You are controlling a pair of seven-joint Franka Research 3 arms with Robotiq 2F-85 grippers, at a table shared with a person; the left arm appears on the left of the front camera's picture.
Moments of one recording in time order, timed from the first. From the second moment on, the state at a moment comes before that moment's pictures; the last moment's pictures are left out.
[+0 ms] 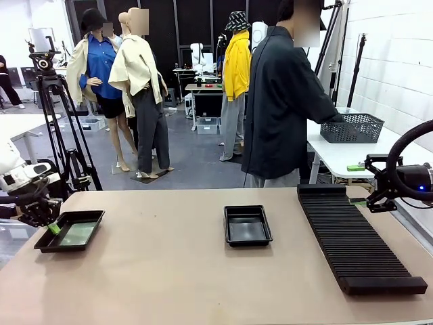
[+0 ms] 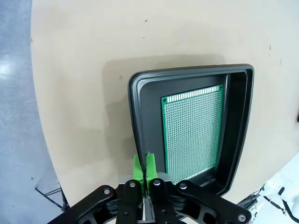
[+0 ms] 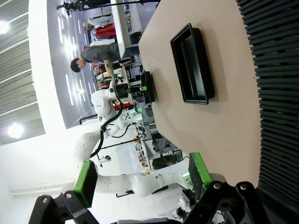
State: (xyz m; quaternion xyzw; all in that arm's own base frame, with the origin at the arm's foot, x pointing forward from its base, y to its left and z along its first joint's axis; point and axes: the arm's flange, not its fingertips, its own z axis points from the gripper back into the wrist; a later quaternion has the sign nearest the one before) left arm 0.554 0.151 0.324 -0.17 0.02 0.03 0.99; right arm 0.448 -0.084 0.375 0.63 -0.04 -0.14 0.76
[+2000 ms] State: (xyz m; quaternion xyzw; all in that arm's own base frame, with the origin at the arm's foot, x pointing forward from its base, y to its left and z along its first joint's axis) left arm 0.556 0.136 0.373 -0.17 -0.01 0.06 0.98; right arm 0.448 -0.084 0.375 0.63 -0.04 -0.14 0.76
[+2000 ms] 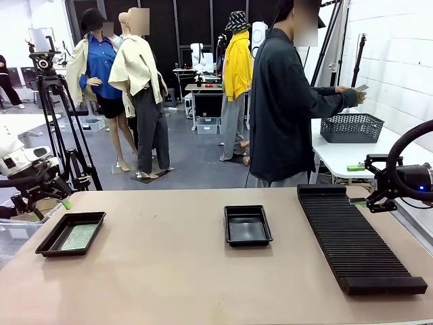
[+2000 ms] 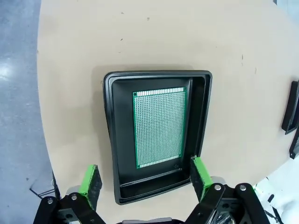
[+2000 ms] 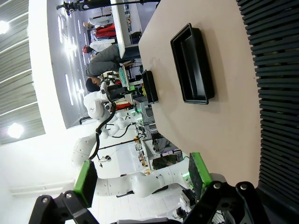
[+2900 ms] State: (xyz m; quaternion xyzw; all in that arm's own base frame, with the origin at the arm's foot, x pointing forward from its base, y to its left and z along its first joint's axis) left arm 0.553 0.138 0.371 -0.17 0.00 0.04 0.98; right arm 0.448 -0.084 0.375 0.63 -0.04 -0.14 0.76
